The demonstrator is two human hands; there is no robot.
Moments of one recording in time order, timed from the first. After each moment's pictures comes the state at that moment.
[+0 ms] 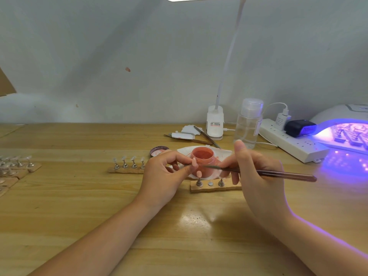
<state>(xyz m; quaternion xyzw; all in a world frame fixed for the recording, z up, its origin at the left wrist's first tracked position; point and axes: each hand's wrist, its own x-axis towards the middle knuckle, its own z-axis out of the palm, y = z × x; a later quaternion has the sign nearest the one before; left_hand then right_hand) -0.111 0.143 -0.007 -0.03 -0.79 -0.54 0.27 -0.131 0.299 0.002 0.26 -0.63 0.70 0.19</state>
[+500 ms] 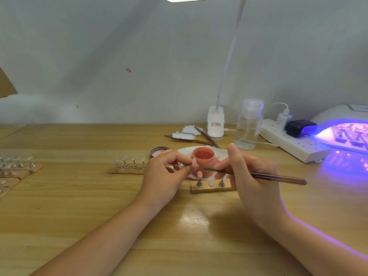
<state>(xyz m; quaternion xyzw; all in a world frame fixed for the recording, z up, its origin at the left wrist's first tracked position) -0.113 0.142 -0.009 -0.03 -0.79 -0.54 0.27 -0.128 0.295 0.003 0.27 -0.63 0.70 0.18</state>
